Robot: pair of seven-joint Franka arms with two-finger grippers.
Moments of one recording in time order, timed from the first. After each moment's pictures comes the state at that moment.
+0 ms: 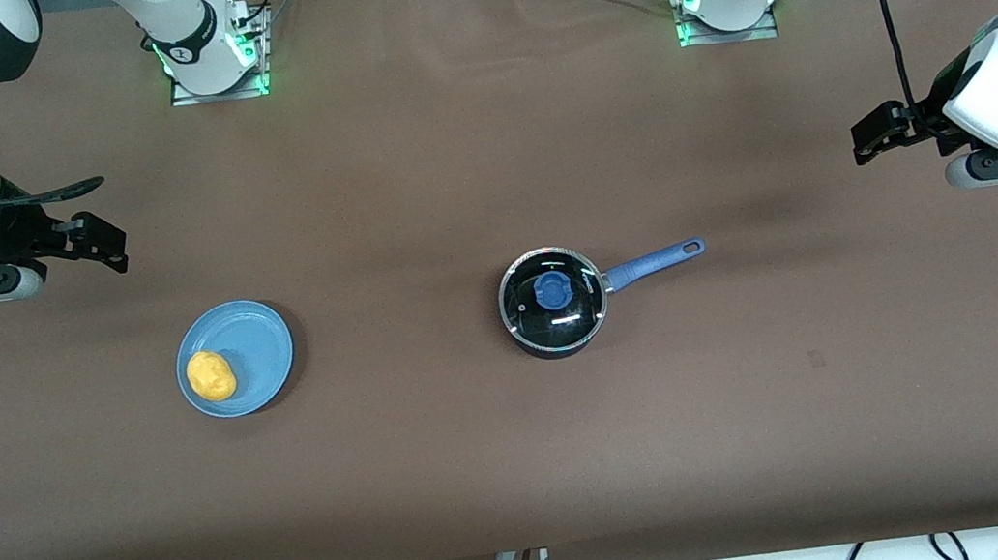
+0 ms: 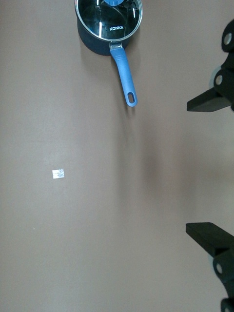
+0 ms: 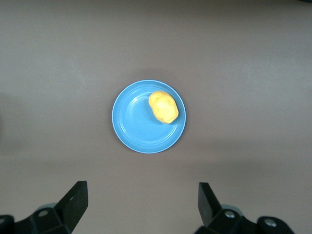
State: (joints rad) left arm 0.02 0.16 -0.13 -1.44 0.01 1.51 -0.12; right arm 0.49 0.03 -0.37 -1.71 -0.03 1.80 0.12
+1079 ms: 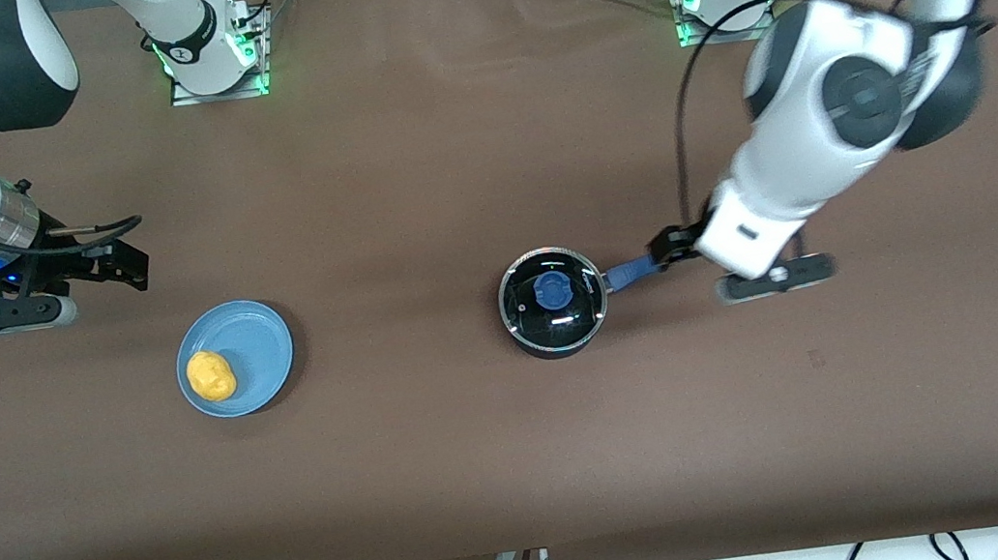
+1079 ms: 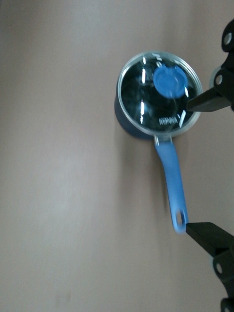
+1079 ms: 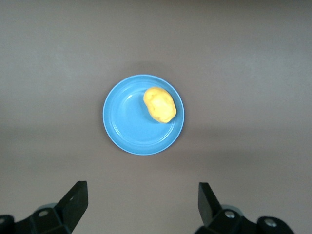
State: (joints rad) left arm -0.23 0.45 -0.23 -1.47 -0.03 1.95 -0.57; right arm 0.49 0.13 -0.37 -1.72 -0.03 1.83 0.12
